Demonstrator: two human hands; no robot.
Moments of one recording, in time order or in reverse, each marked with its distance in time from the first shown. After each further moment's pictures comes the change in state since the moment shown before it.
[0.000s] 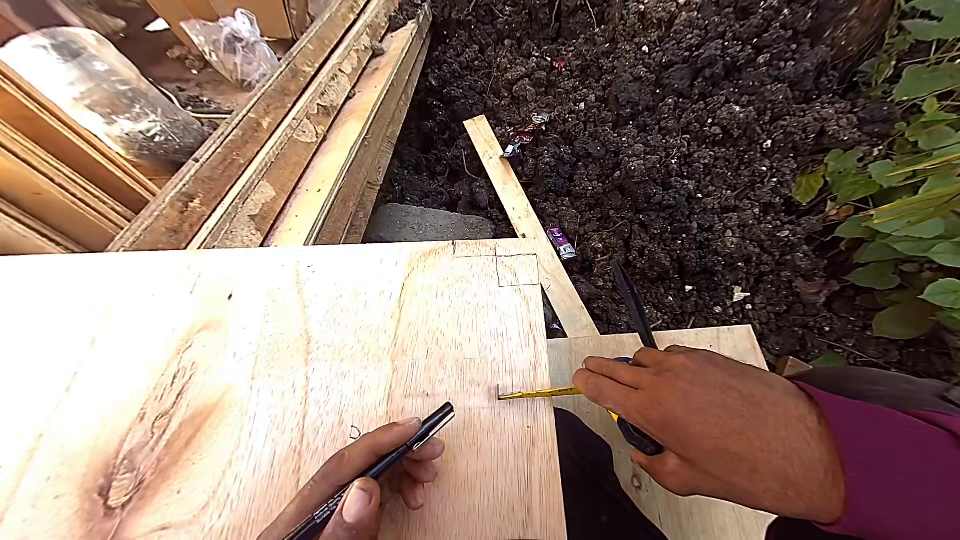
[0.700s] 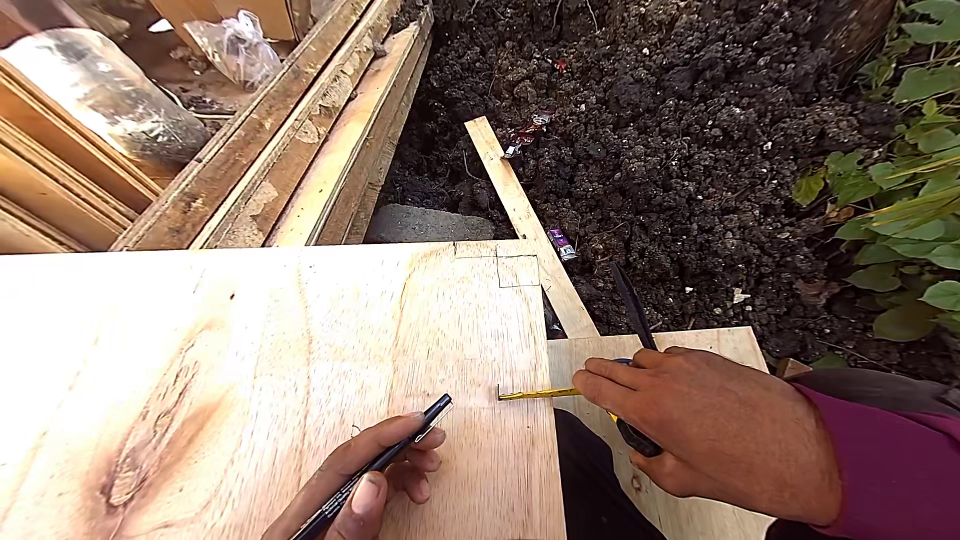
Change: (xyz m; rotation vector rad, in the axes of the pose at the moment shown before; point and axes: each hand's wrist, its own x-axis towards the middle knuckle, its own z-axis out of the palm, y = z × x) left_hand 0.001 0.000 -0.002 -0.016 -0.011 -0.035; right_hand 0.001 -0.001 0.000 -0.009 -0.013 0.007
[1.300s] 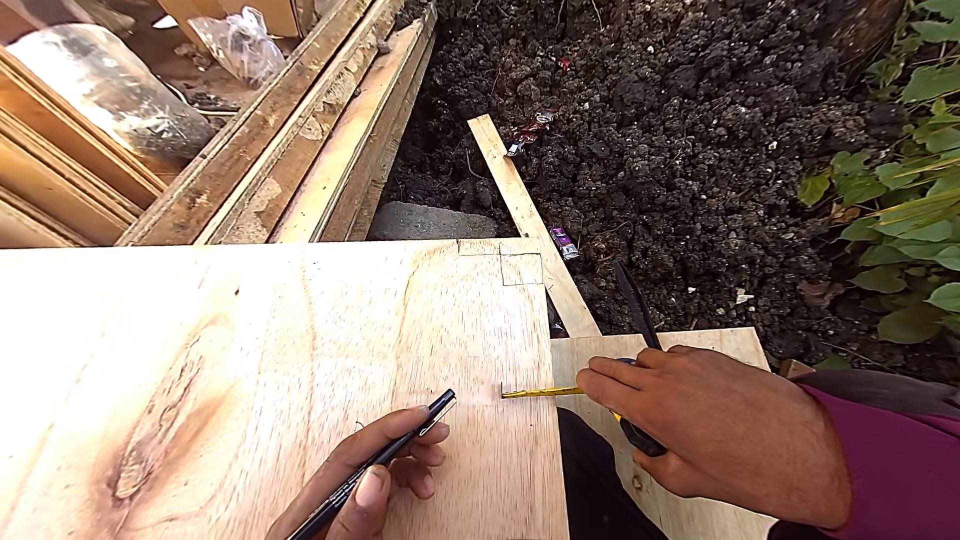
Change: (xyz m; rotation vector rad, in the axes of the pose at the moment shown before) left_hand 0.000 -0.001 0.001 0.003 0.009 -0.011; right_hand 0.000 -0.001 0.001 -0.032 0.019 0.003
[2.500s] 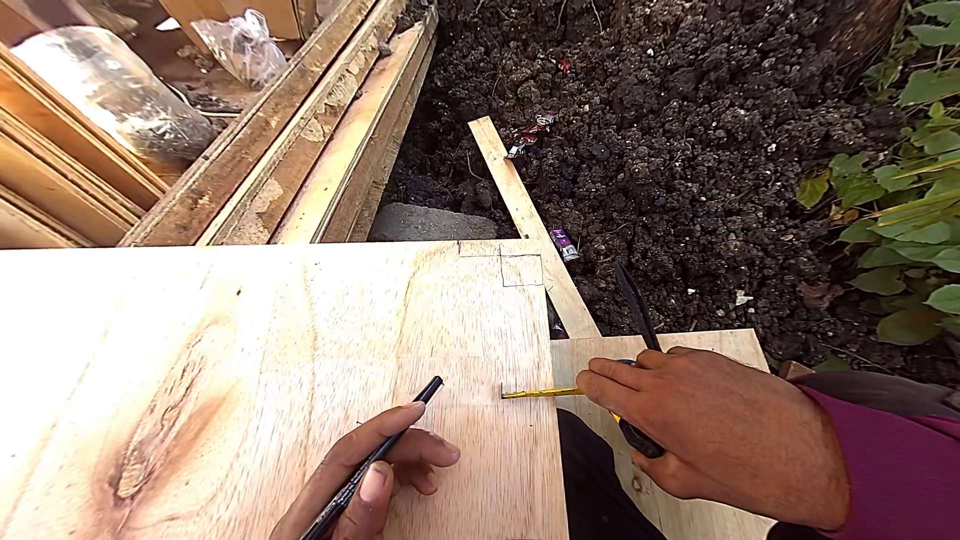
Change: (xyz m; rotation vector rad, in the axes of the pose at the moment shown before) left_hand 0.000 0.000 0.002 0.045 0.000 0.040; right_hand 0.000 0.000 -0.001 0.002 -0.013 -0.006
